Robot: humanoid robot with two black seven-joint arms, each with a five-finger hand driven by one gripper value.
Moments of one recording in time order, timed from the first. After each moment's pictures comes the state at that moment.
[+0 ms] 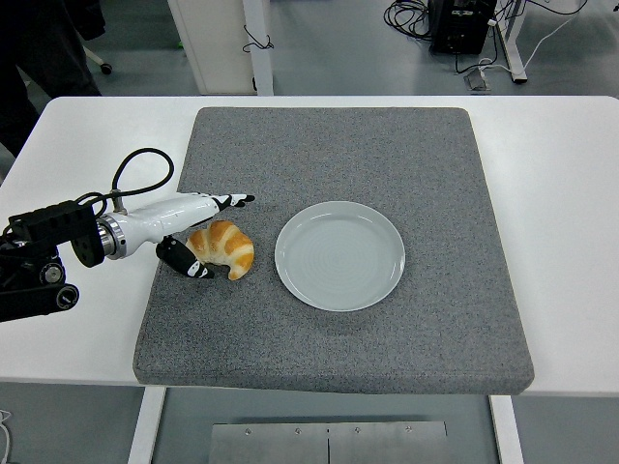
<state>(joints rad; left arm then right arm) -1.30 0.70 0.45 -1.43 1.06 0.37 -0.12 -0.10 0.00 0.00 0.15 -0.11 0.02 0.41</state>
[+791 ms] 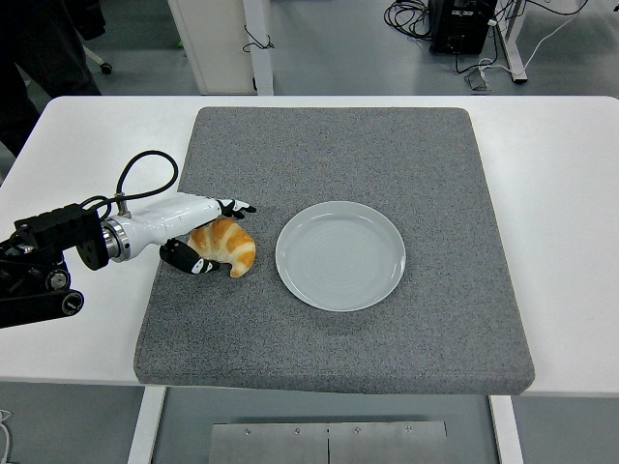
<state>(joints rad) -1.28 0.67 0.46 -1.41 1.10 0.41 -0.12 -0.10 0.00 0.00 0.15 -0.11 0.02 0.41</state>
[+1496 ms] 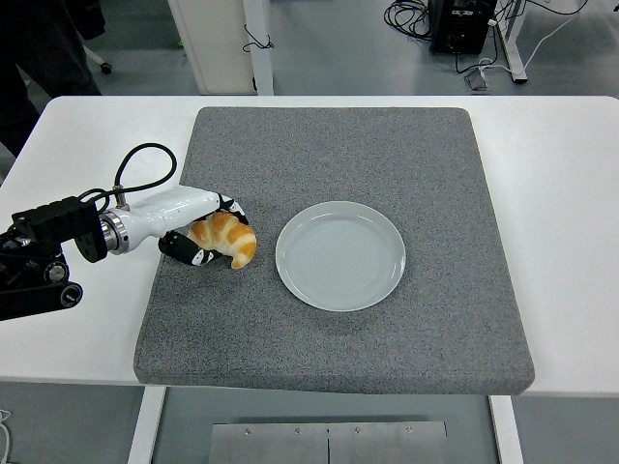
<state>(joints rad) -1.30 0.69 0.44 -1.41 1.10 0.40 -0.12 -0.10 0.00 0.00 0.15 -0.11 0.02 0.41</state>
